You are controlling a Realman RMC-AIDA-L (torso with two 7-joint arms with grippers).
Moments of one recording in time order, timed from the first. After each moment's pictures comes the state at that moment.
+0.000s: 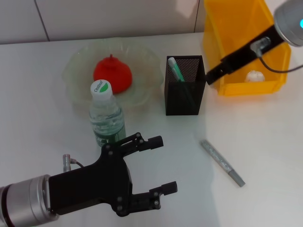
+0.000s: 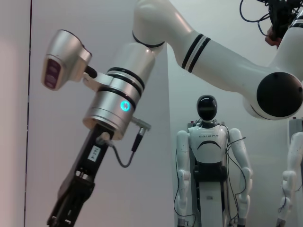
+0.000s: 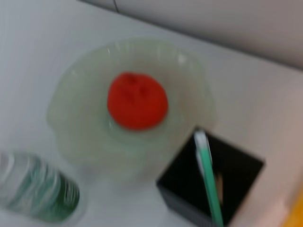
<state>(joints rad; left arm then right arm) -0.35 -2.07 1.64 0.42 0.99 1.68 -0.70 0.73 2.08 -1.13 -1.56 -2.63 -1.78 2.83</state>
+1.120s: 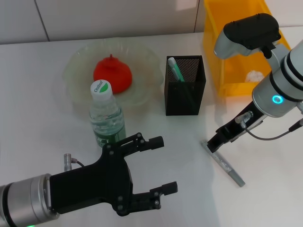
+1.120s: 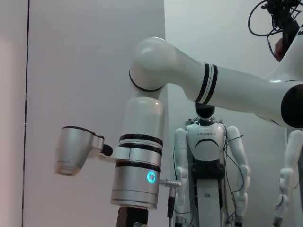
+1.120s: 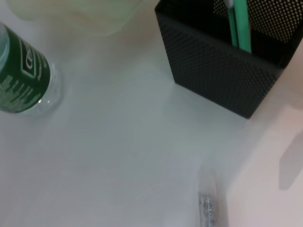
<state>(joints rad) -0.36 -2.07 1.65 0.40 0.99 1.68 -0.70 0.61 2.08 -1.44 -1.34 -2.63 -1.63 2.95</state>
